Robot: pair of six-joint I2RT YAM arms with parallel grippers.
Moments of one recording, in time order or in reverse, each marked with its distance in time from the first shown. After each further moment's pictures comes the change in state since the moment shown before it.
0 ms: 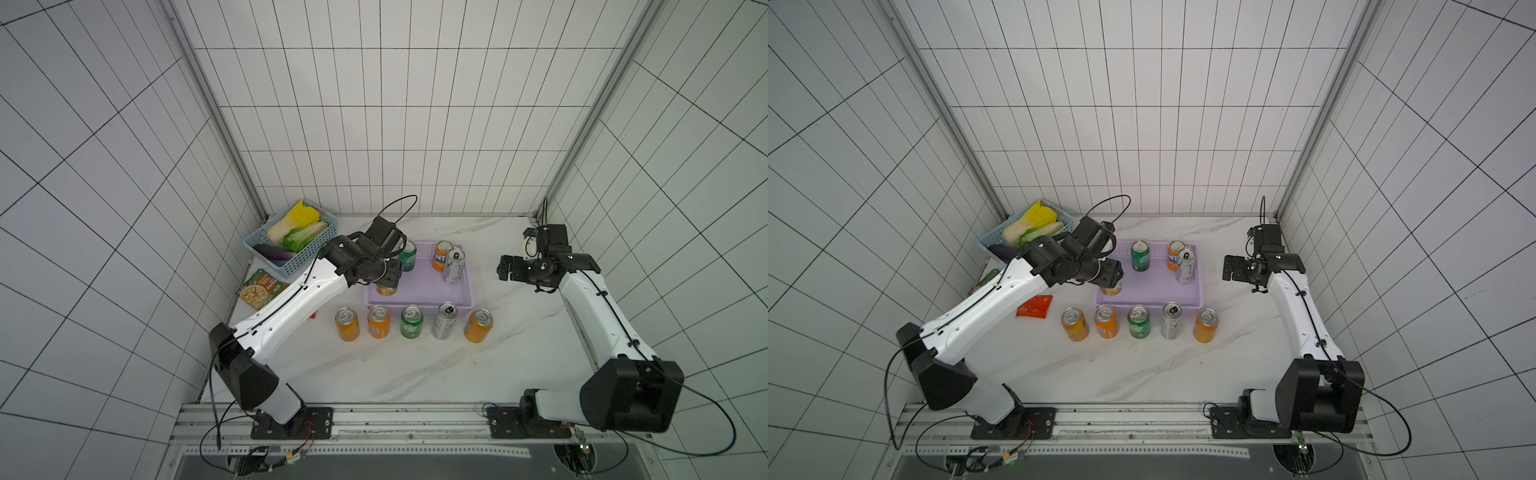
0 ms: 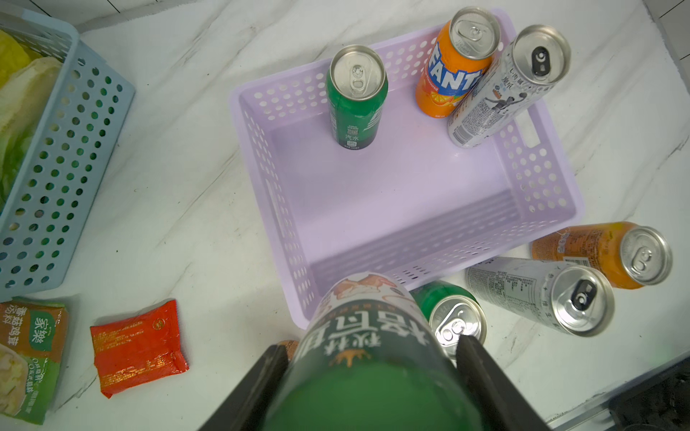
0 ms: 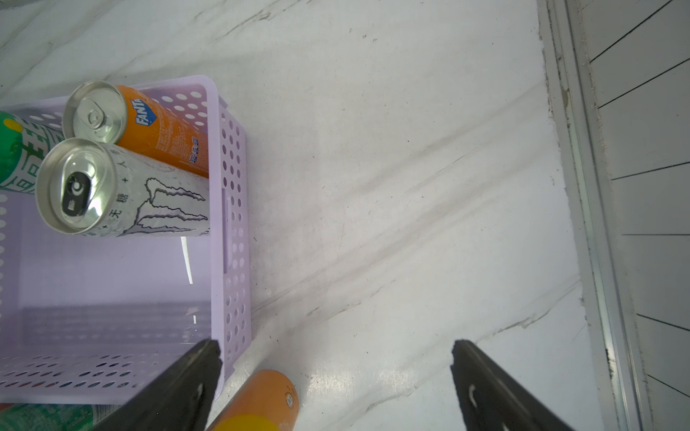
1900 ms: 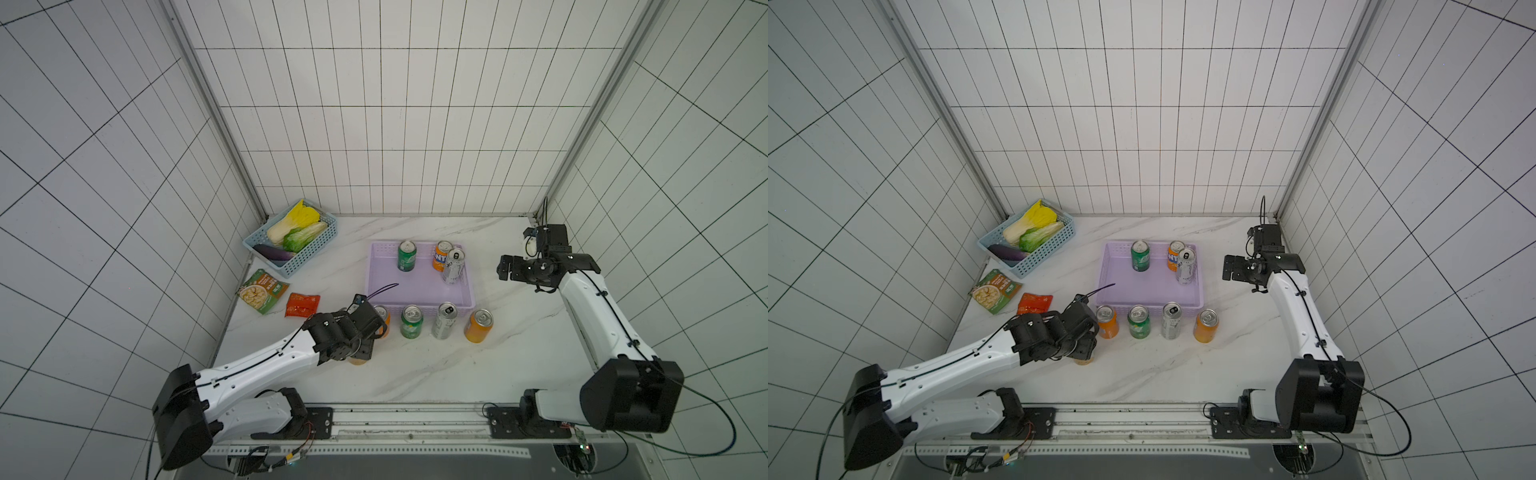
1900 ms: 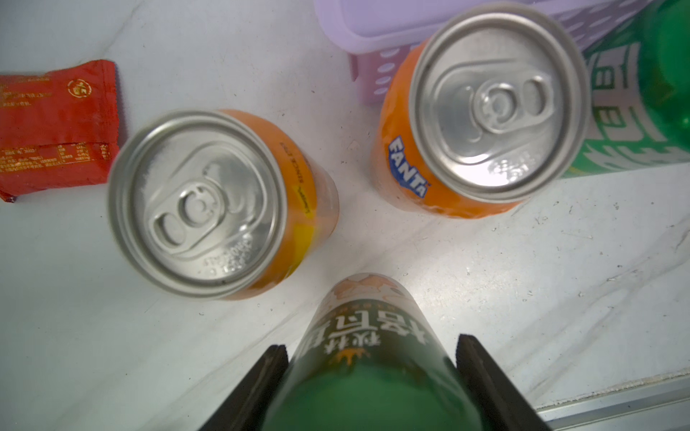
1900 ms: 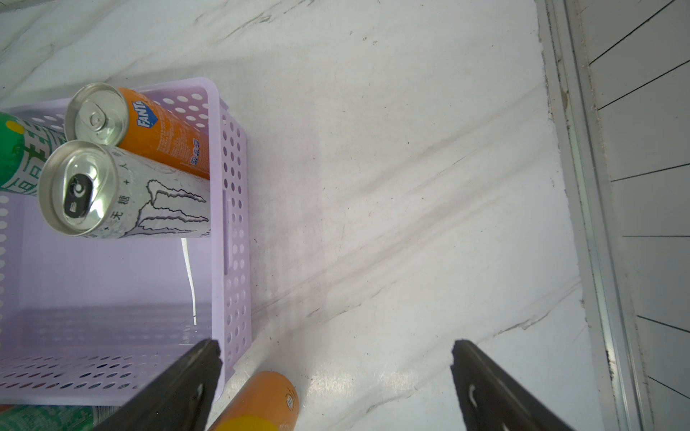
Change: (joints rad) left arm -0.194 -0.391 -0.819 0.174 -0.103 -0.335; right arm 0.000 0.000 0.000 0.004 0.000 0.000
